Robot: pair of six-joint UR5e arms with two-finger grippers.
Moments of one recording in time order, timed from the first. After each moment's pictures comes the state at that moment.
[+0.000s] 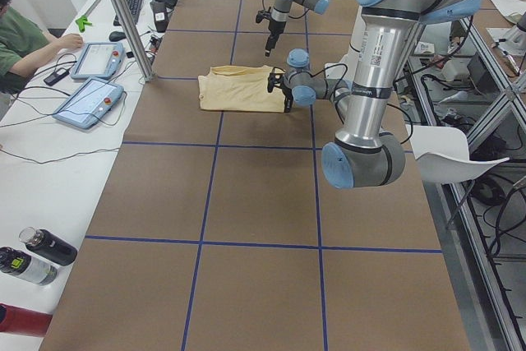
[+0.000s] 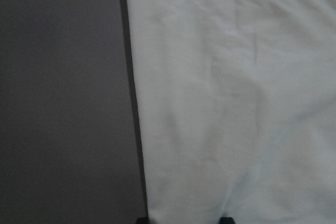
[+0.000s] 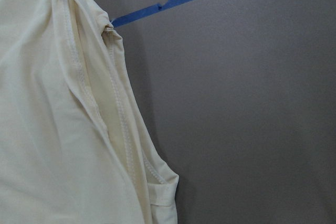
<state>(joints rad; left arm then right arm) -0.36 -1.86 -1.85 -1.98 -1.77 -1.26 0.43 -1.11 1.84 -1.39 1.67 1.58</state>
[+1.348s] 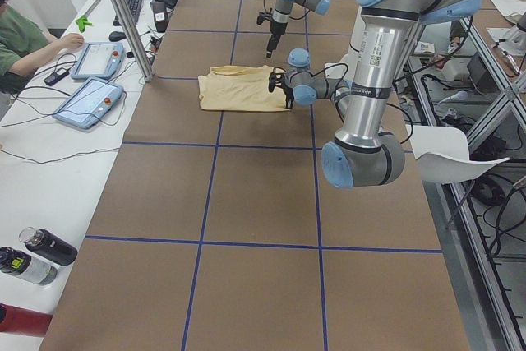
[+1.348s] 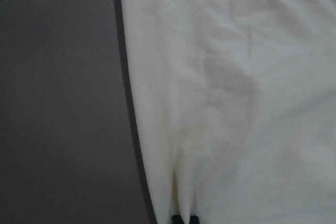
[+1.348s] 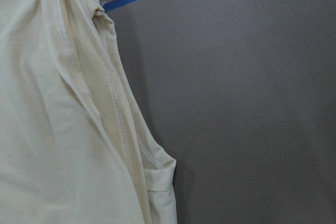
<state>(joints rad) -0.35 -1.86 -1.85 -1.98 -1.77 -1.27 0.40 -1.10 1.84 -1.40 1.66 1.65</state>
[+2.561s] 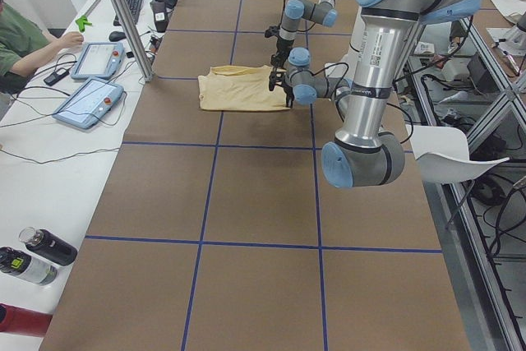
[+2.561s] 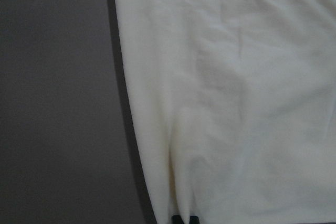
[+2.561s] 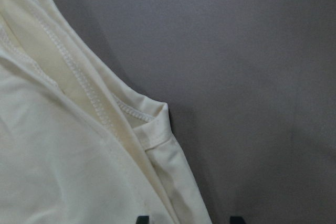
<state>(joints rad) -0.35 -1.86 -1.86 -1.98 -1.77 -1.27 0.31 -1.01 1.71 -1.44 1.59 2.02</state>
